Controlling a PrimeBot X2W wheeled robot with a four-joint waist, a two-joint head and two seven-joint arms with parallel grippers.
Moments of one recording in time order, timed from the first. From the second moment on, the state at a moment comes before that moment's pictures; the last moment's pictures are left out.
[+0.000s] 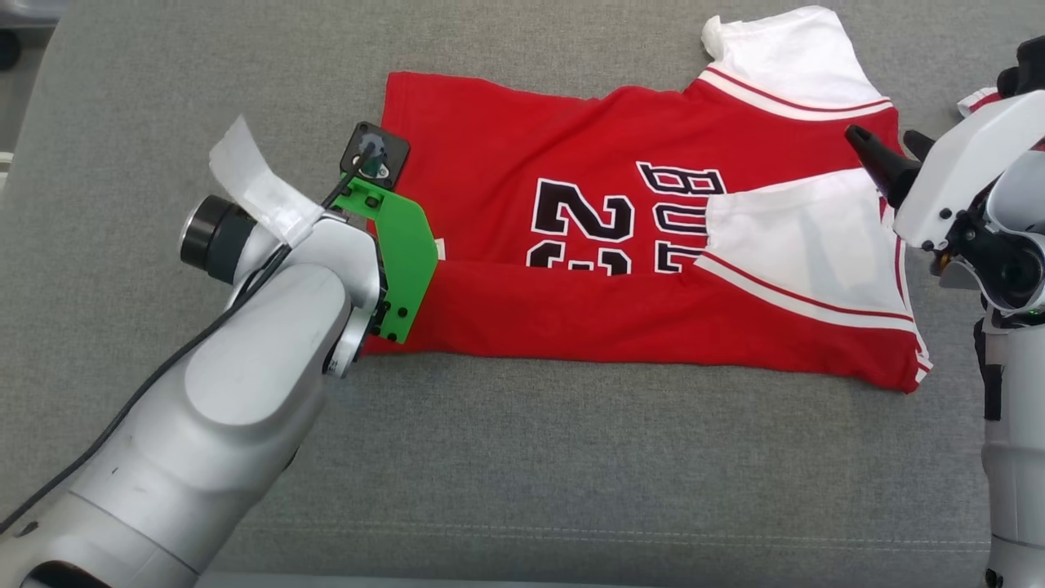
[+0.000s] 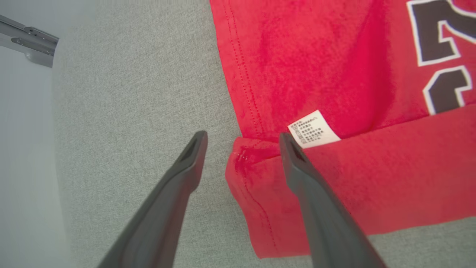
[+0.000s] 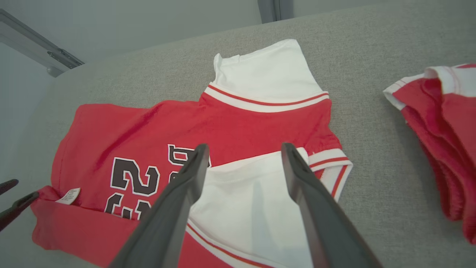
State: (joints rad) left arm -0.93 0.29 -0.90 0.53 -0.52 0.21 0.68; right arm -0.64 -0.17 -0.16 0.12 0.39 0.13 0.83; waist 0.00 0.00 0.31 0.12
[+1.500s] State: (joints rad) left arm -0.57 0.33 -0.84 0.56 -0.61 0.33 0.32; right arm -0.23 -0.05 -0.28 0.12 0.26 0.13 0.72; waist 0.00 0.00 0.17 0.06
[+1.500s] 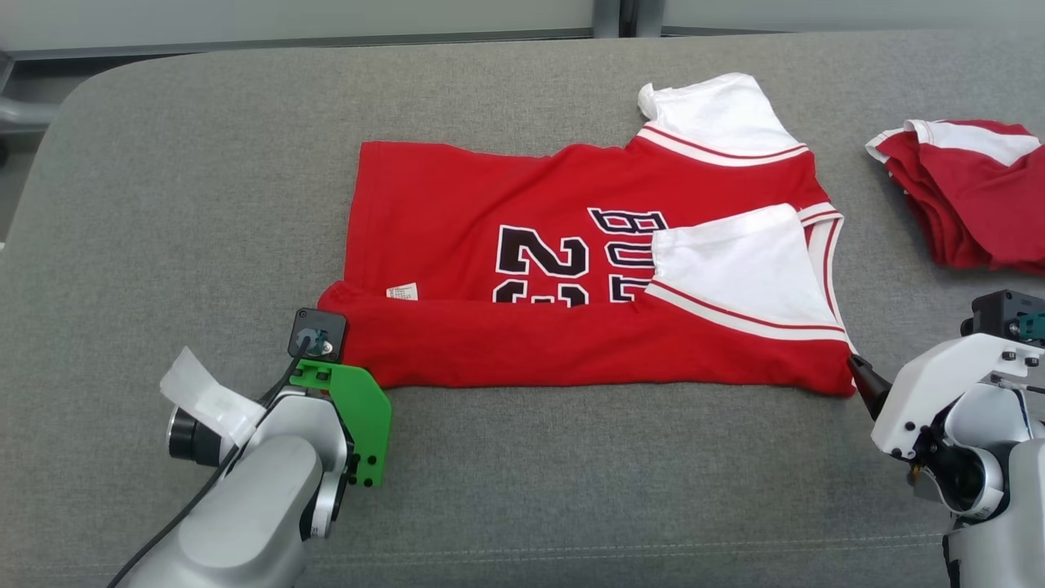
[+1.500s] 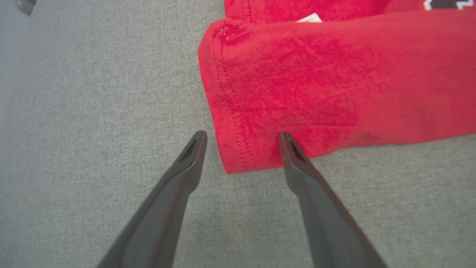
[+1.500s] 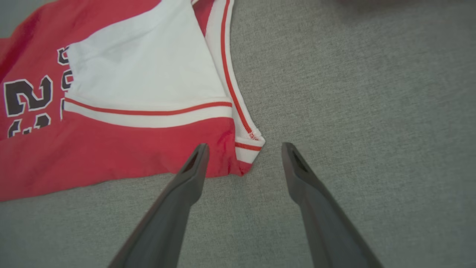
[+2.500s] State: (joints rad) left arm -0.62 0.27 -0.82 0.67 -0.67 0.29 0.31; right arm -0.28 -0.05 -0.25 0.23 0.23 0.13 0.74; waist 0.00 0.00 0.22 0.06
